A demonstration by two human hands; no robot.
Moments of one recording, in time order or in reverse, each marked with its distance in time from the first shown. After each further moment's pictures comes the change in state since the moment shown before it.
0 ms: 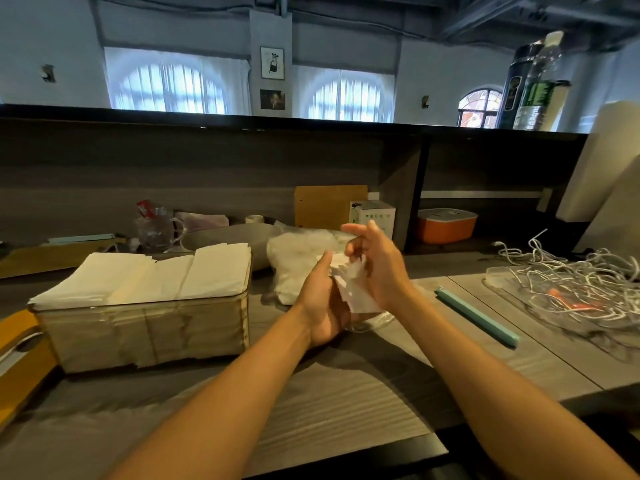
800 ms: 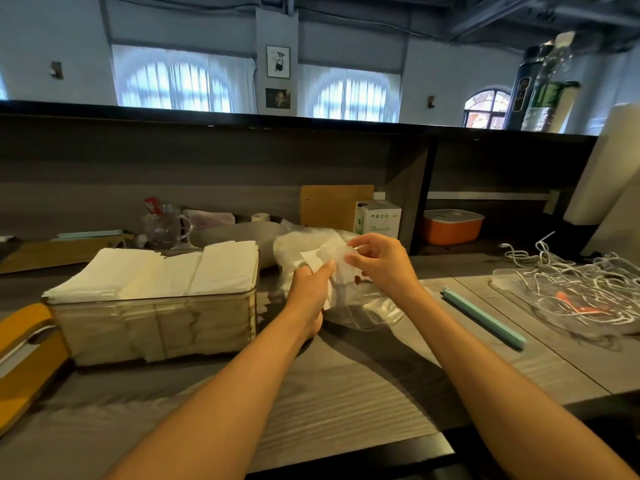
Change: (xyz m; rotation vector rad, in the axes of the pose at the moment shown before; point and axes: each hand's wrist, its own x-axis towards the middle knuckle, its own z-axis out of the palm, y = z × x) left_hand 0.015 0.003 -0.013 0.234 0.428 0.287; right_hand 0.008 0.007 -0.008 -0.613 0.036 -0.100
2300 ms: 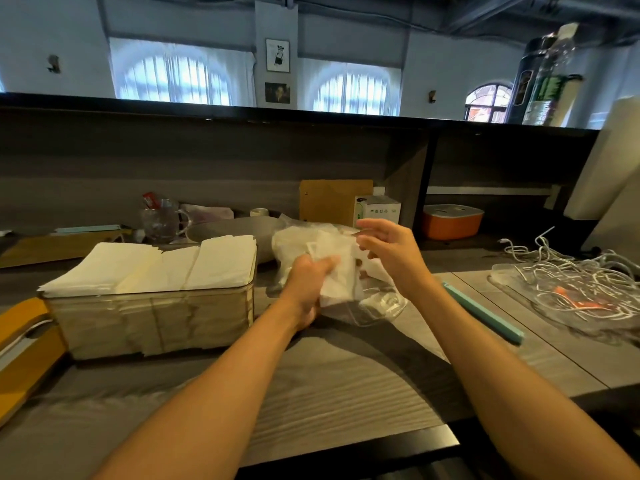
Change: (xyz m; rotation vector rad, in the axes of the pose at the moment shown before) left_hand -0.004 0.010 -0.011 0.012 -0.181 0.044; right_hand 0.002 -0.006 -0.016 0.252 -0.004 0.029
